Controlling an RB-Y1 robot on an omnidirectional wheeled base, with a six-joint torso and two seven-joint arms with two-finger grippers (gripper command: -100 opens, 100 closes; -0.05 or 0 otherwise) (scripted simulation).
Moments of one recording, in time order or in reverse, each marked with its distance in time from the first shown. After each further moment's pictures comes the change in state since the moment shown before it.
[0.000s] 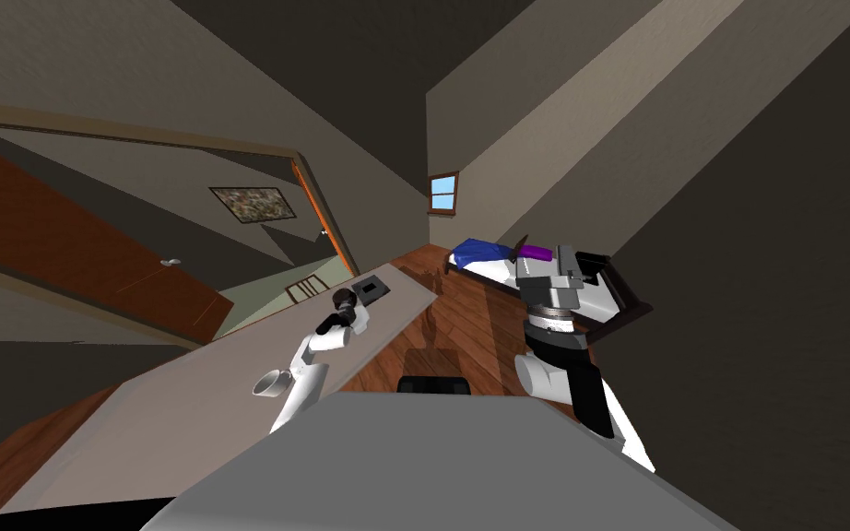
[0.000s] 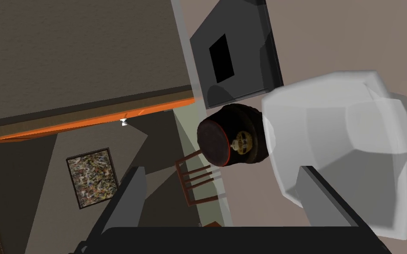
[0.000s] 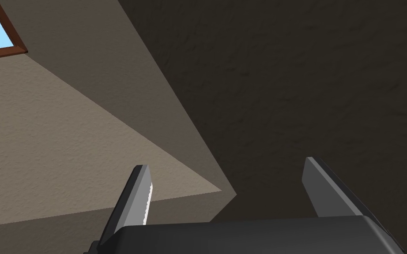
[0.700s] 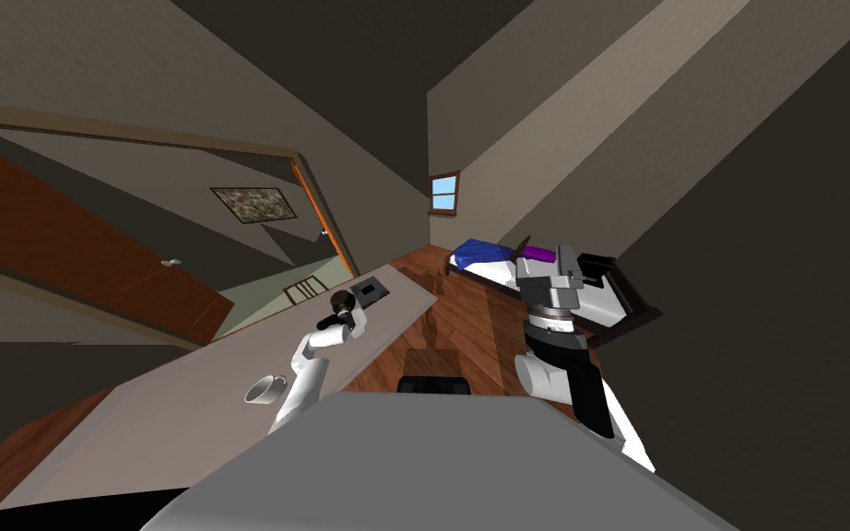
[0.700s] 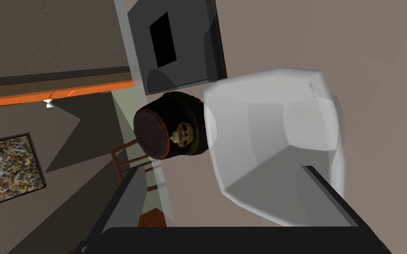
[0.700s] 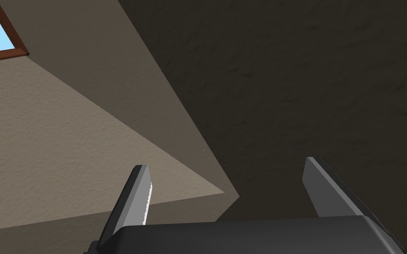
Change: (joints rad) left arm -0.064 0.014 0.051 0.123 0.023 0.175 0.079; right arm 0.000 0.000 0.000 0.000 0.000 0.000 0.000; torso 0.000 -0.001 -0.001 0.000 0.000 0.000
